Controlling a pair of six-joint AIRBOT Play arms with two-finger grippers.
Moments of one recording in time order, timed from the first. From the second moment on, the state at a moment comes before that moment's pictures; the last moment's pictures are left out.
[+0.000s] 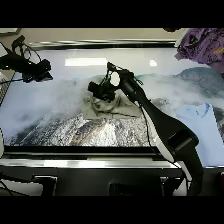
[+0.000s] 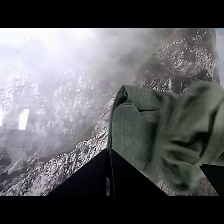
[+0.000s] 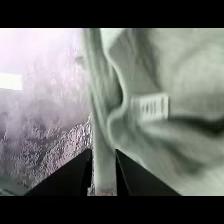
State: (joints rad) left arm 0.01 -1.66 1.99 1.30 -1.50 -1.84; right arm 0.58 -1.92 1.99 -1.16 1.09 2.15
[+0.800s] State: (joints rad) left arm 0.02 -1.66 1.98 1.31 -1.49 -1.84; right arm -0.14 -1.72 1.89 -0.92 1.48 1.56
